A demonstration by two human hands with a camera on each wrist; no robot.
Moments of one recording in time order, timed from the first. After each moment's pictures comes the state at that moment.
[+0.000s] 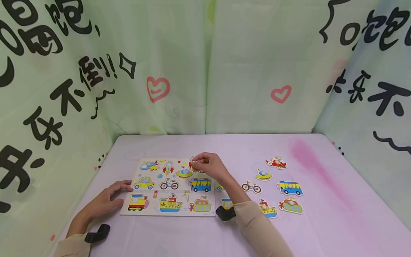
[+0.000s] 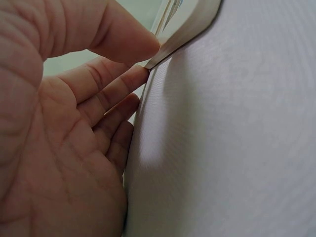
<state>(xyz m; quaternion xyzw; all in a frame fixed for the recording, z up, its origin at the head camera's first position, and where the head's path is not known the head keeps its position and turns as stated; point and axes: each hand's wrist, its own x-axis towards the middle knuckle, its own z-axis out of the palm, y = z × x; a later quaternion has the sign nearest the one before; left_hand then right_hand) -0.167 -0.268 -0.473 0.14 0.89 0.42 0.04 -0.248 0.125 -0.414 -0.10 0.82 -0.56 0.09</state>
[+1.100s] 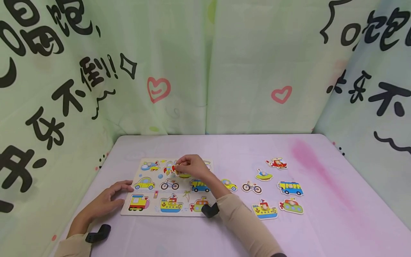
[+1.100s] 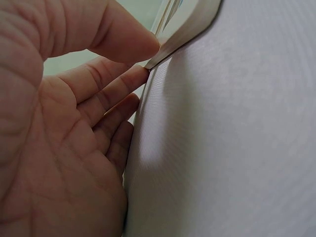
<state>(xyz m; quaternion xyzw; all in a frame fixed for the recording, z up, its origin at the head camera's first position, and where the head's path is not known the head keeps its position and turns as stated) -0.168 -0.268 -0.473 0.14 0.89 0.42 0.05 -0.257 0.070 -0.420 -0.14 0.82 -0.54 0.12</state>
